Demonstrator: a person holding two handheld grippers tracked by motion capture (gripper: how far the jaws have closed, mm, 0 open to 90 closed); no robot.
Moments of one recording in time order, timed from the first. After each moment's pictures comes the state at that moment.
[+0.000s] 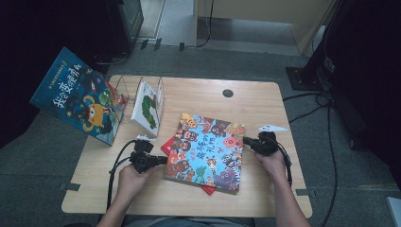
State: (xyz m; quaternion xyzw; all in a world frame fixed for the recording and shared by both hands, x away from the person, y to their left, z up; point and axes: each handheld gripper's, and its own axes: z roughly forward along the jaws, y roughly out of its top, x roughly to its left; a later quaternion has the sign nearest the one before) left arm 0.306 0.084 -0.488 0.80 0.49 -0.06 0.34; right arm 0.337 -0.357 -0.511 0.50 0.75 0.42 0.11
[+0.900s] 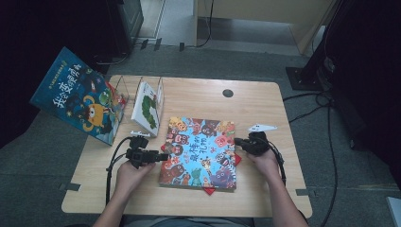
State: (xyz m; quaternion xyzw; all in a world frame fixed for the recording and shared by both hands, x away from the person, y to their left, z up) left arm 0.322 0.097 -0.494 0.78 0.52 -0.06 0.35; right arm 0.339 -0.330 -0.510 0.47 0.78 0.41 0.10
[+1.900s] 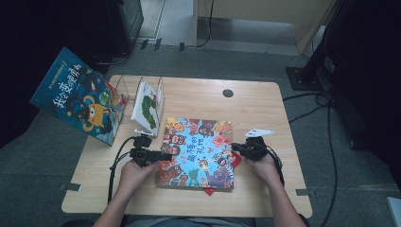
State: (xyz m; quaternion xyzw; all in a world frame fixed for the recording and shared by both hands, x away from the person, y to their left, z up) left arm 0.330 0.088 -0.500 0.77 0.53 -0.10 0.35; right arm 0.323 -0.319 -0.510 0.44 0.79 0.40 0.09
